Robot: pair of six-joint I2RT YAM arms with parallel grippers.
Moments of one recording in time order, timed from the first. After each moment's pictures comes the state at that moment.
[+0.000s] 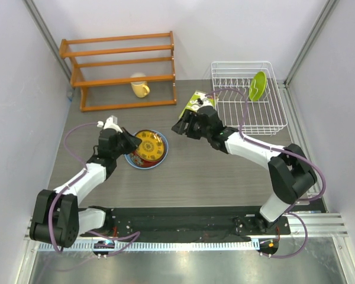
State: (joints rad) left arm -0.20 1.21 0.53 0.24 0.17 -0.73; right arm 0.64 1.64 1.07 0.10 -0.07 0.80
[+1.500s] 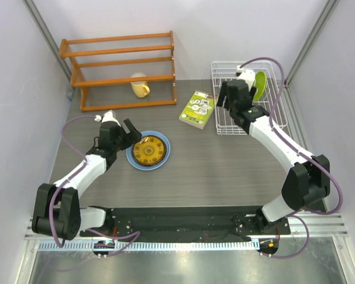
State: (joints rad) left arm -0.19 1.27 0.65 0.05 -0.02 -0.60; right arm 0.39 1.52 1.30 -0.27 0.48 0.35
